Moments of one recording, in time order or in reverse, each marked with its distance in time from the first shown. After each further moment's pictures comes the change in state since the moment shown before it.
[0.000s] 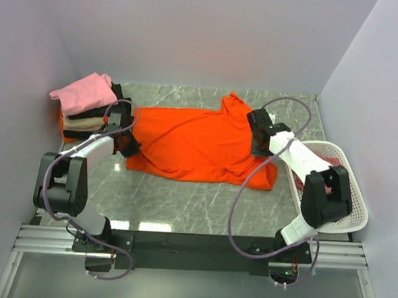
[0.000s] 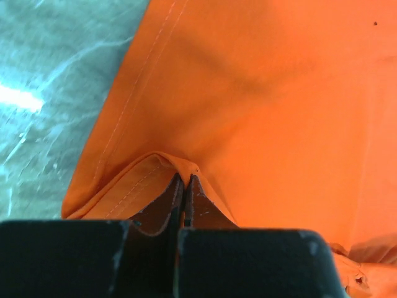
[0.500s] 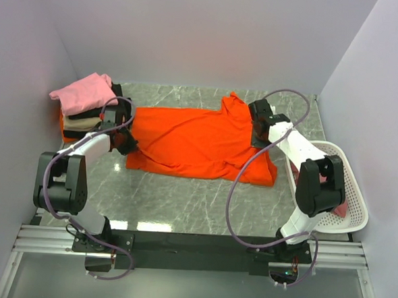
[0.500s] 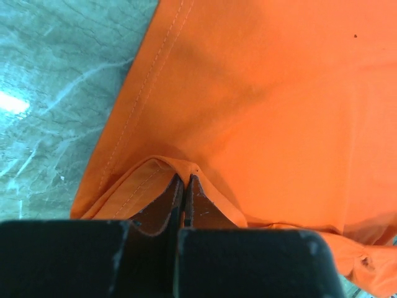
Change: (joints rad) left arm 0.057 0.022 0.032 0.007 0.075 0.039; right arm -0.049 0.127 0.135 0.010 -0.021 -0.051
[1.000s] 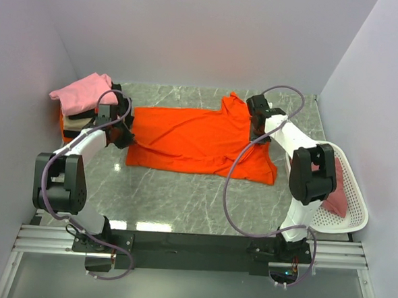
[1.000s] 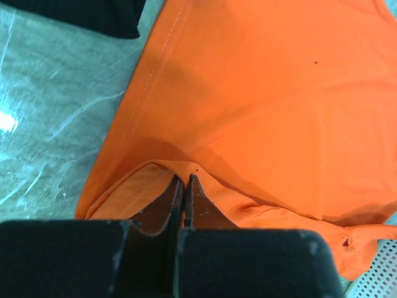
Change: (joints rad) left arm 0.045 -0.005 0.056 -0.010 0.032 0.024; right arm -0.019 0.132 0.117 -0.010 0.001 -0.027
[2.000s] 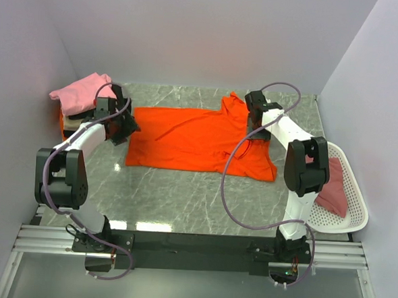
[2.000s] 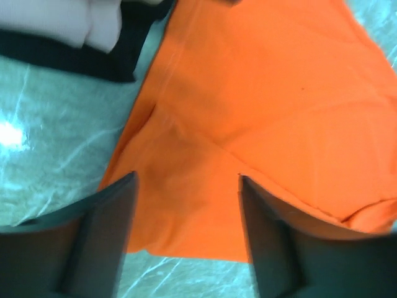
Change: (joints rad) left arm 0.023 0.052 0.078 -0.002 0.001 0.036; right arm -0.011 0.119 0.124 -0.046 0.015 -0.008
